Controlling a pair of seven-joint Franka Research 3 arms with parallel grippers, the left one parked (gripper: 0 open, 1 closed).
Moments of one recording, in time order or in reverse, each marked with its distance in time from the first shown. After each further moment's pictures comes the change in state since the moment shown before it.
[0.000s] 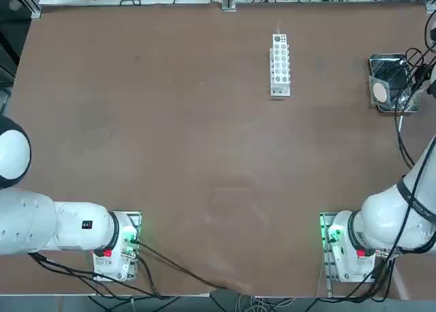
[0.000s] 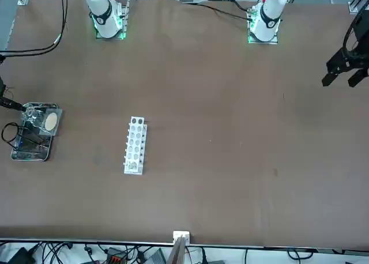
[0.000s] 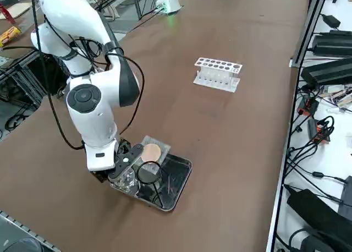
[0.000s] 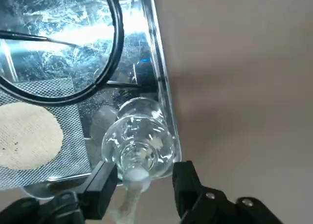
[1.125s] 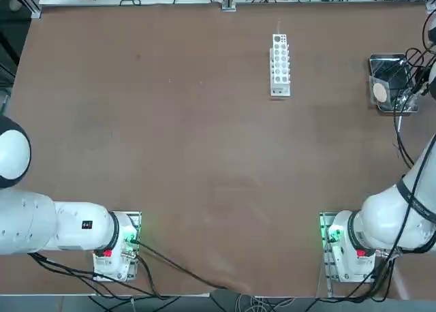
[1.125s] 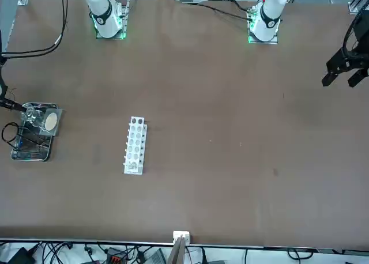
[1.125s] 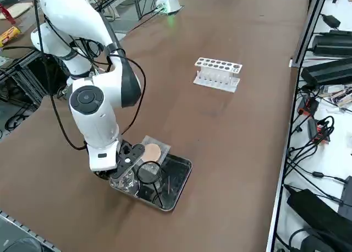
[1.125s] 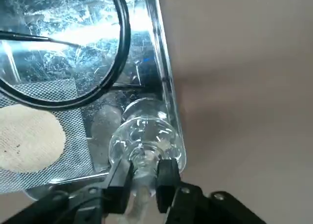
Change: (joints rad) arm 0.006 0.008 0.000 0.001 0.009 0.001 0.003
